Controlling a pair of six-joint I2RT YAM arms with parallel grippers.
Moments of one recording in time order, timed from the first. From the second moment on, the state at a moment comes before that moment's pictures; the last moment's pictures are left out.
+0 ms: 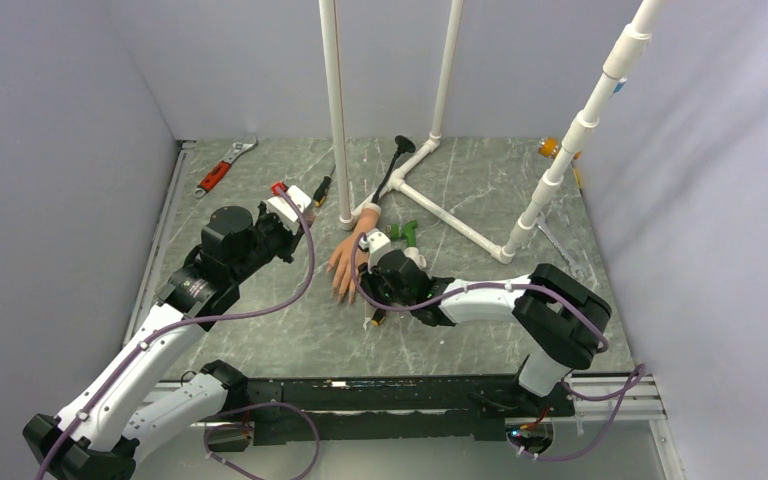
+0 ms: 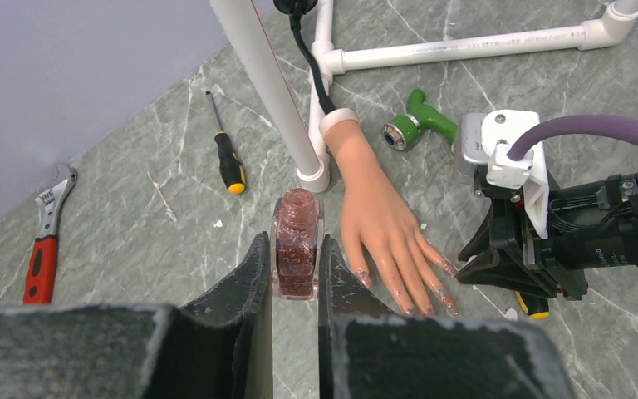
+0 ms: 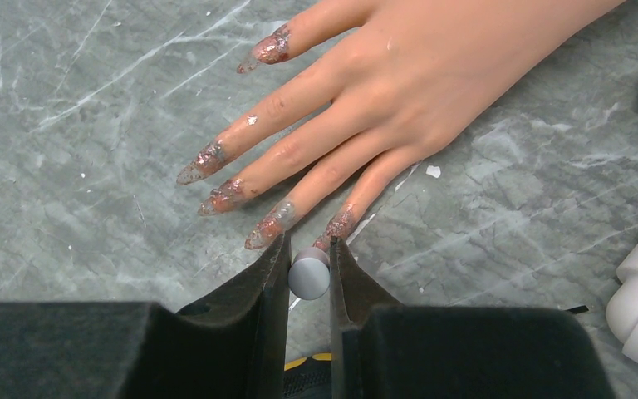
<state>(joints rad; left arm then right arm) -0.53 0.85 0.90 -0.30 0.06 0.23 0.97 1.63 0.73 0.34 0.10 0.27</state>
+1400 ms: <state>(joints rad) -0.53 0.85 0.90 -0.30 0.06 0.23 0.94 1.67 0.78 0.34 0.15 0.29</state>
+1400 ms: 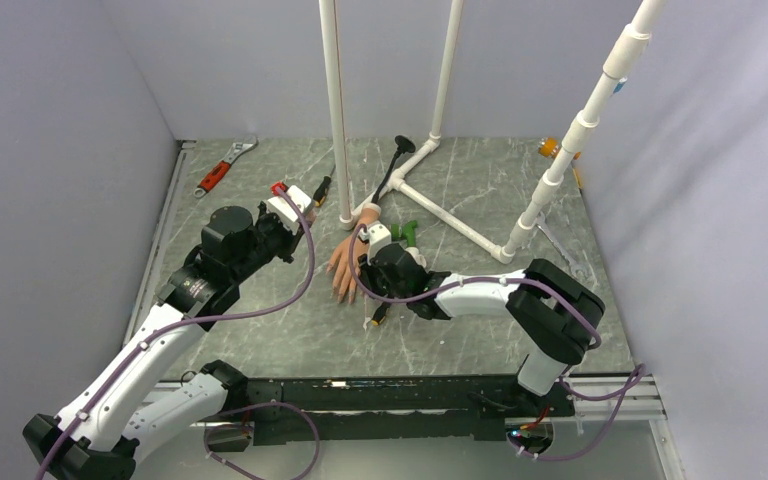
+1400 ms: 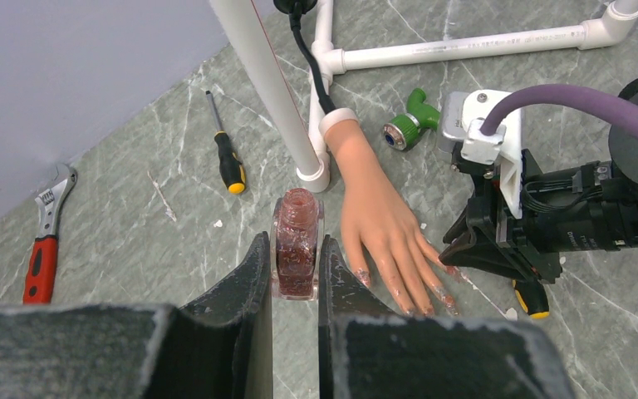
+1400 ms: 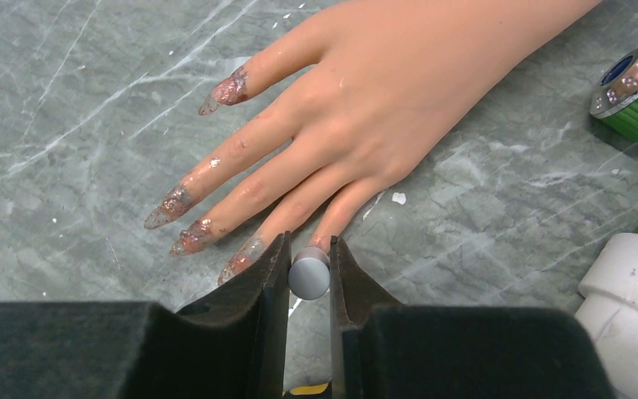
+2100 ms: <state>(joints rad) -0.53 0.85 0.90 -0.30 0.06 0.23 0.94 1.67 0.78 0.34 0.12 0.27</state>
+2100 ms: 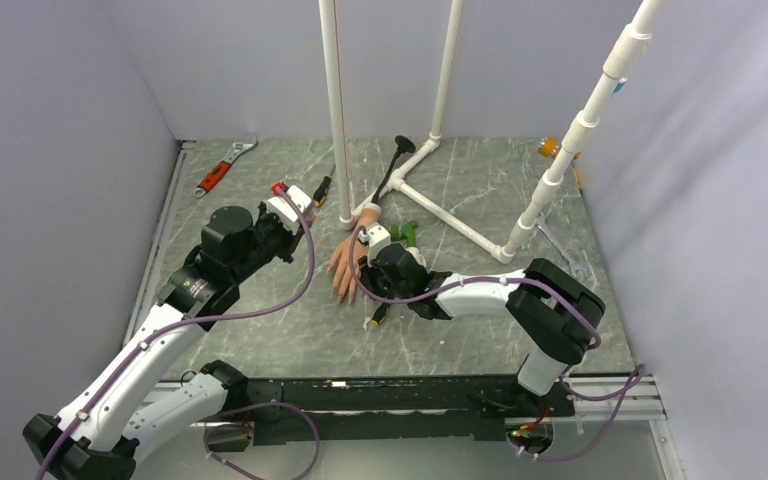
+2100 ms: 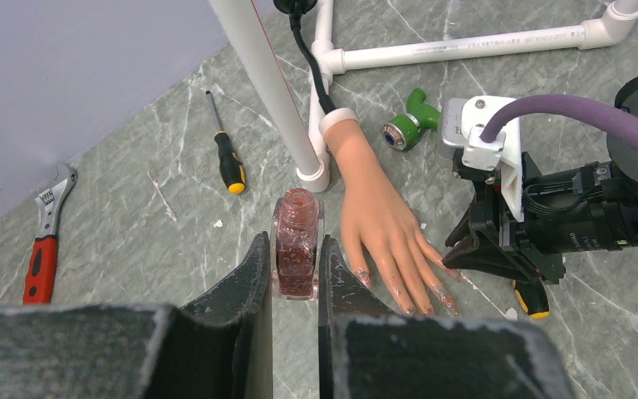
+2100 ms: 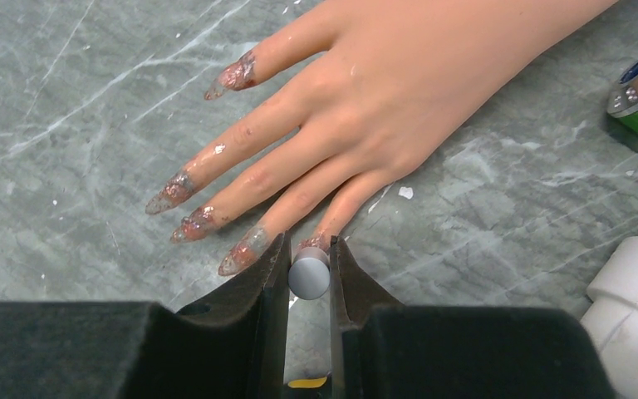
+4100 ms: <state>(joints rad) -0.53 0.85 0.90 -0.30 0.06 0.23 0.94 1.67 0.82 0.29 0.13 0.24</state>
